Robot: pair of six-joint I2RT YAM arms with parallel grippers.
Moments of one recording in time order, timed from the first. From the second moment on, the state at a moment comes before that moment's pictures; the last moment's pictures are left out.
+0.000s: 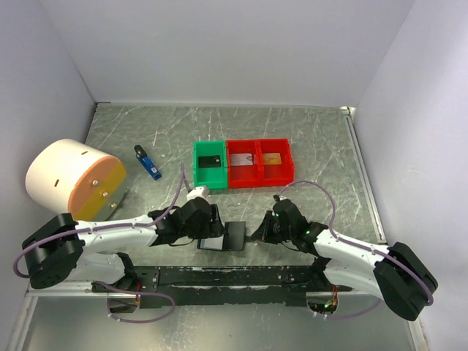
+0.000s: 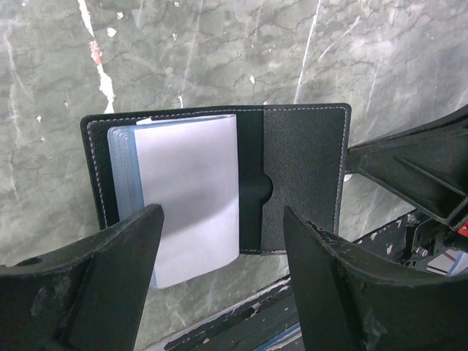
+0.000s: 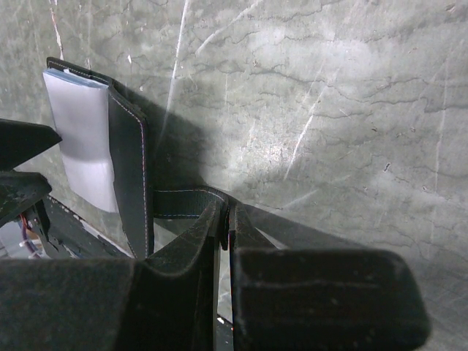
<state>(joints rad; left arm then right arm) -1.05 1.28 0.56 -0.12 -0.17 -0.99 0.73 1.02 0.24 -0.04 -0.14 0.89</state>
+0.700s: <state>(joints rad) -1.04 1.31 0.58 -0.14 -0.16 -0.96 0.73 1.02 0.25 -0.06 -0.12 0.88</state>
